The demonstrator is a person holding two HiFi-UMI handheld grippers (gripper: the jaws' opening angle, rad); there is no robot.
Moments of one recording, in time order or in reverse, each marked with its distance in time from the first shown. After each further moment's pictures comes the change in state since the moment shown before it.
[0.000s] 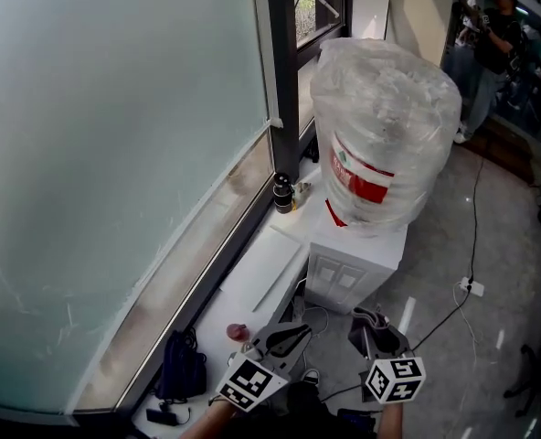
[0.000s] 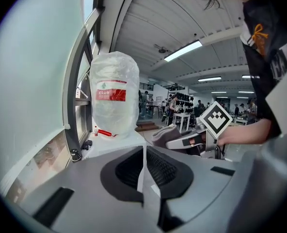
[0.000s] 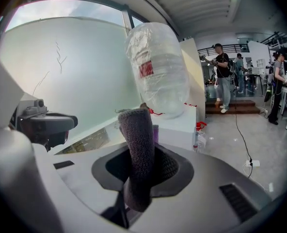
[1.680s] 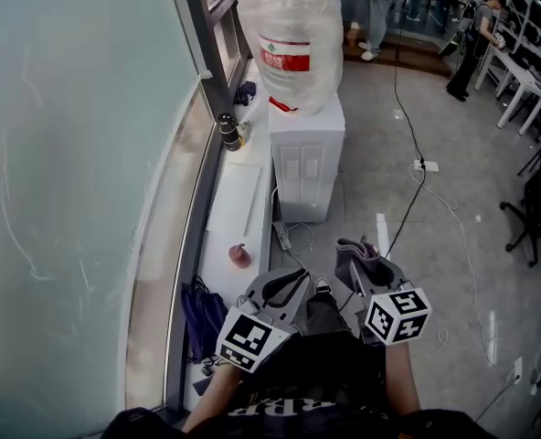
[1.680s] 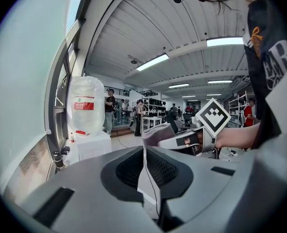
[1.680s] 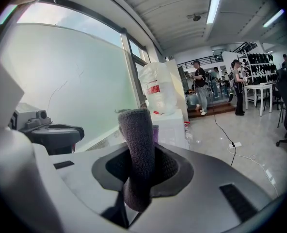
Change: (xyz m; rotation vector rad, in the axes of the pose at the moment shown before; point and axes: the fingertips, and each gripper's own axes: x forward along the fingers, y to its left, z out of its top) left arm -0.230 -0.155 -0.062 0.127 -0.080 -0.275; right arm -0.212 0.192 -0.120 0.123 -0.173 -0.181
